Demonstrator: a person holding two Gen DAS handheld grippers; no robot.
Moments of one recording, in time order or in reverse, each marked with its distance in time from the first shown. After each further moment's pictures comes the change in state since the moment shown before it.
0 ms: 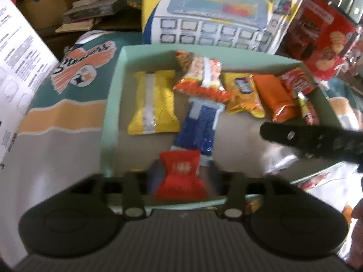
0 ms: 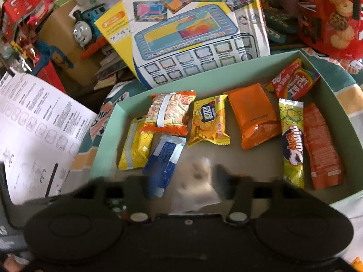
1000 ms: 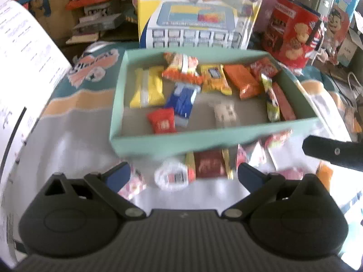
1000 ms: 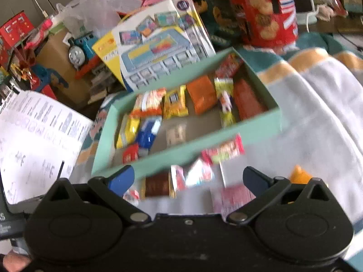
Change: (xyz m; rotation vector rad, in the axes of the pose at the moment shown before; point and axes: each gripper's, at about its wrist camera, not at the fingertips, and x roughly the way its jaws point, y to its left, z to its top) left arm -0.092 -0.024 -0.078 0.055 -0.066 -0.007; right arm -0.134 -0.036 -0.092 0.118 -0.080 -0.068
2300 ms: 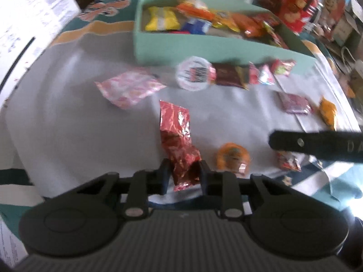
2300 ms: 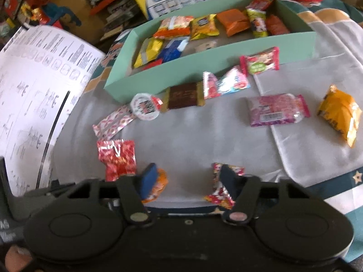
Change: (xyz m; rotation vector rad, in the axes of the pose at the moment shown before) left arm -0.006 0.046 -0.104 -0.054 0.111 -0.062; right arm 0.018 0.051 -0.088 -0.124 0.227 0.010
